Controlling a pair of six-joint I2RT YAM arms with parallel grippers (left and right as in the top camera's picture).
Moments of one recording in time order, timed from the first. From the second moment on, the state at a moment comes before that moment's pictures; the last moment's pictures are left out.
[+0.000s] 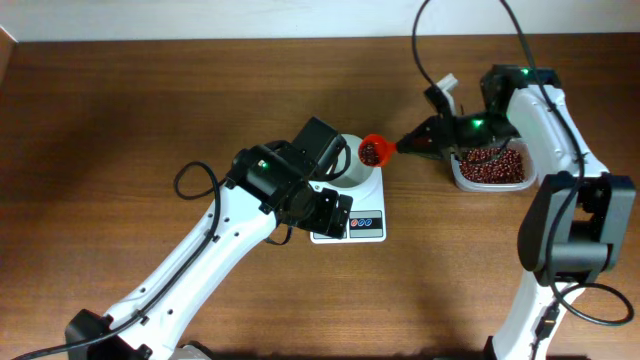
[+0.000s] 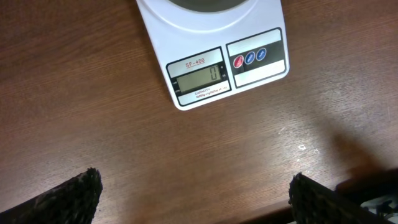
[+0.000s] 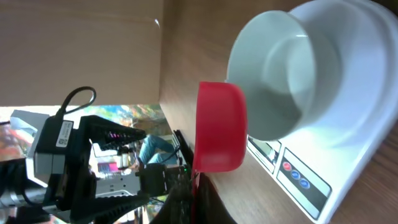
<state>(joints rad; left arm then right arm) -0.63 1.55 1.46 -1.24 0.03 -0.34 -0.01 2.10 1.74 -1.39 -1.19 -0.34</state>
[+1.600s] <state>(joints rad) -0.63 1.55 1.46 -1.24 0.03 -0.34 0.34 2.10 2.07 -1.31 -0.40 -0.38</state>
